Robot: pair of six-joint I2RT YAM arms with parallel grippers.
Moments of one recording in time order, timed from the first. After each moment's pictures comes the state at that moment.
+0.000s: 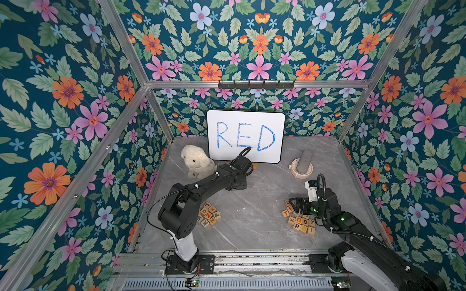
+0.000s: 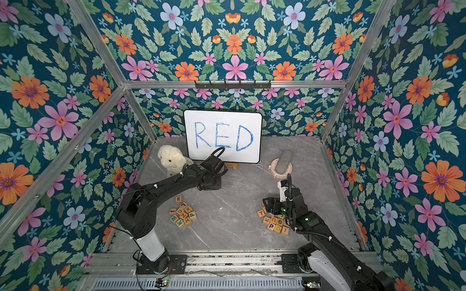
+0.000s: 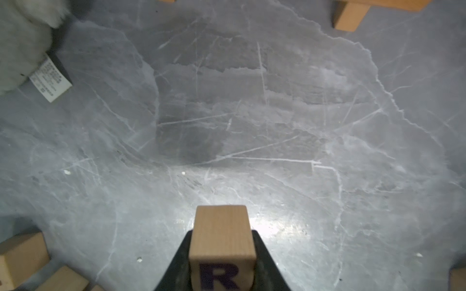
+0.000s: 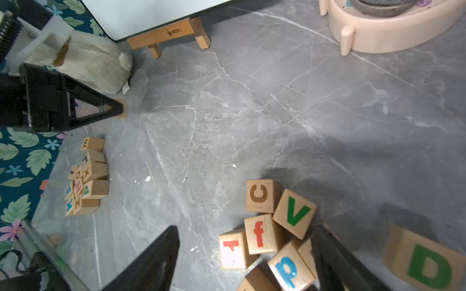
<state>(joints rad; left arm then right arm) -0.66 1.78 1.28 -0.74 -0.20 -0.60 0.42 0.81 0.35 -0.20 -0.19 0.47</state>
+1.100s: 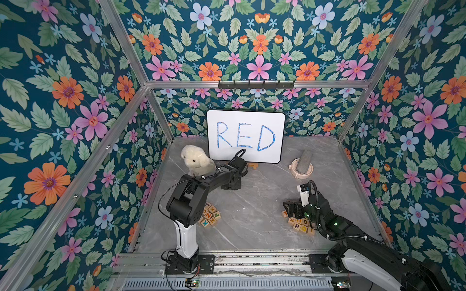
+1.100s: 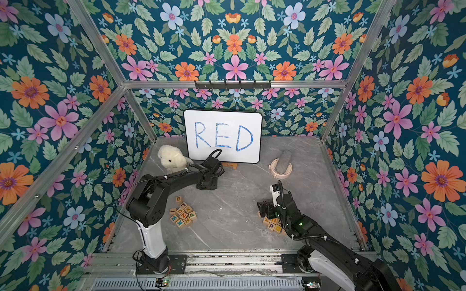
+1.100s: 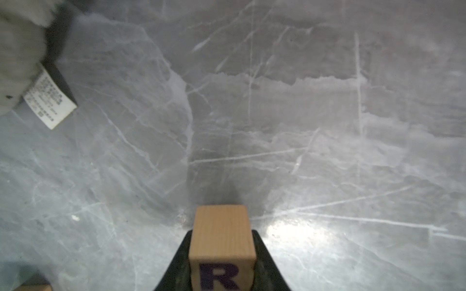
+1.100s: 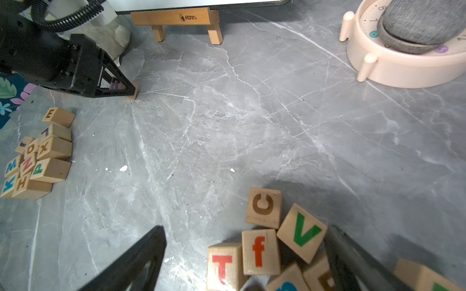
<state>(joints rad) -0.57 1.90 1.26 -0.66 -0.23 -0.52 0.57 0.85 0.31 -0.07 0.01 0.37</state>
